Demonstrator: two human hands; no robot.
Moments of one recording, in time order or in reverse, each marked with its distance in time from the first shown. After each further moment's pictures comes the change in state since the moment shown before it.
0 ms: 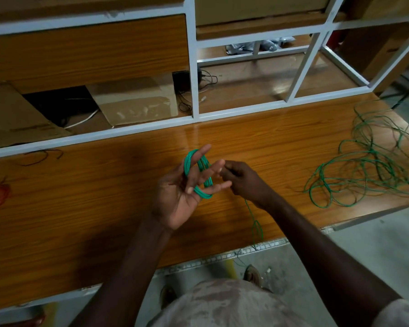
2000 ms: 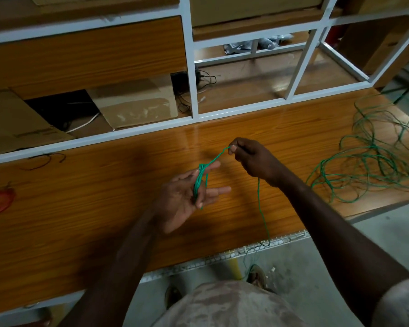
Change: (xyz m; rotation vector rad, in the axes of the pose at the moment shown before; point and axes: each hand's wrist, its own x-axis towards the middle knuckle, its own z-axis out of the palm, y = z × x) left_hand -0.014 0.004 -0.002 0.363 0.062 -0.234; right_hand 0.012 -0.029 -0.048 -0.140 0.065 0.028
